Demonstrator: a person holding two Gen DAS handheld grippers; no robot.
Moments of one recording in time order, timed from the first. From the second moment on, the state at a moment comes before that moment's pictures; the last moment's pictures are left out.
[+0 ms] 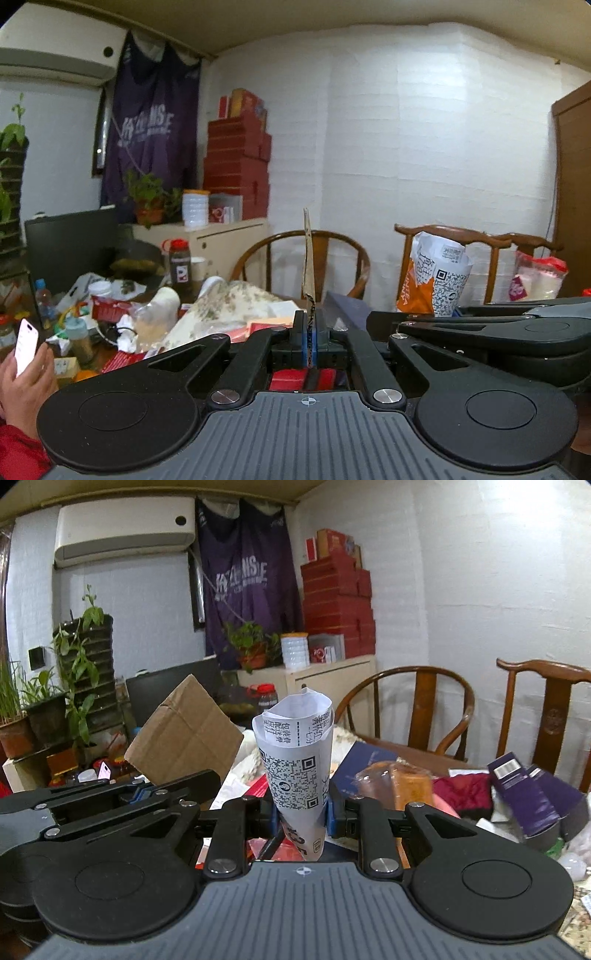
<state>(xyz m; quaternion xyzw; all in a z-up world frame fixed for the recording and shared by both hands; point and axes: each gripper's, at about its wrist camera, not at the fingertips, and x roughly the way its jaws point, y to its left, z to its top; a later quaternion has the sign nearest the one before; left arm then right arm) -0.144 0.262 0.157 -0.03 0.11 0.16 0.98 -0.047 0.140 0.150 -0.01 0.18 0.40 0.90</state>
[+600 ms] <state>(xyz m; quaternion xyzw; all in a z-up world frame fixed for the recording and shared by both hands) -0.099 0.301 0.128 -0.02 0.15 0.22 0.96 -0.021 0.176 0.123 -0.02 0.18 0.37 0.91</state>
